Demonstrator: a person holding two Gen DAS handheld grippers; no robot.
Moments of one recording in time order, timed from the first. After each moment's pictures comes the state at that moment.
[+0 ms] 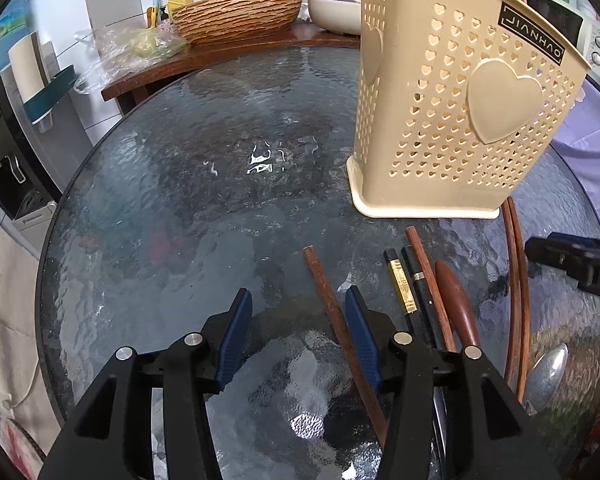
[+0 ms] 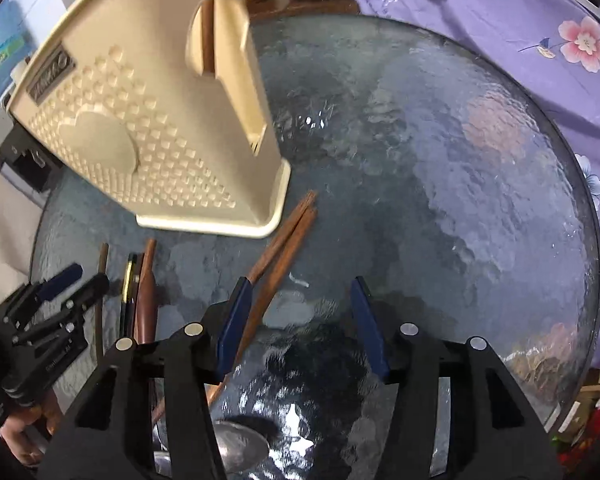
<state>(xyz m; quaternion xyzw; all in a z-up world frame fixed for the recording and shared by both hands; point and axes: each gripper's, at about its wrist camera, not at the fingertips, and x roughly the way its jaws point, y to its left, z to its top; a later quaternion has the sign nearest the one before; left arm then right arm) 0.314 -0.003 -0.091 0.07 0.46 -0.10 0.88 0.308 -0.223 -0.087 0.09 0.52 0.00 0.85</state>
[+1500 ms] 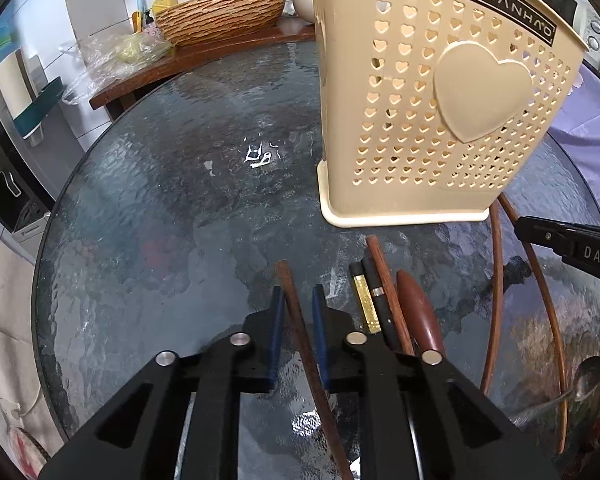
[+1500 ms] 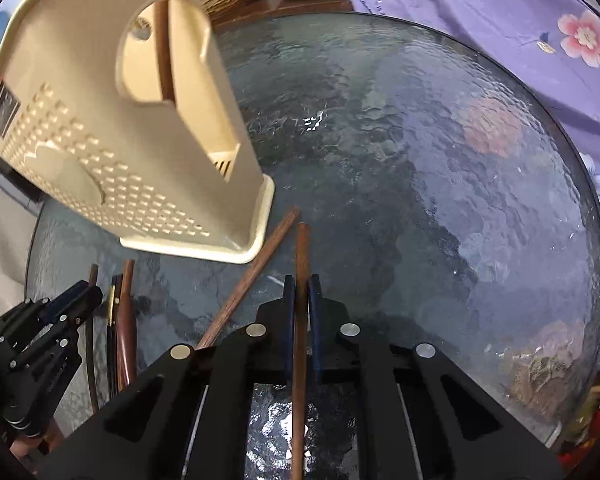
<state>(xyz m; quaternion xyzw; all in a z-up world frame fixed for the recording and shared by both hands) 0.318 -0.034 -0.090 0.09 0.47 -0.10 0.87 0.327 -0.241 -0.098 0.13 0.50 -0.01 0.85</state>
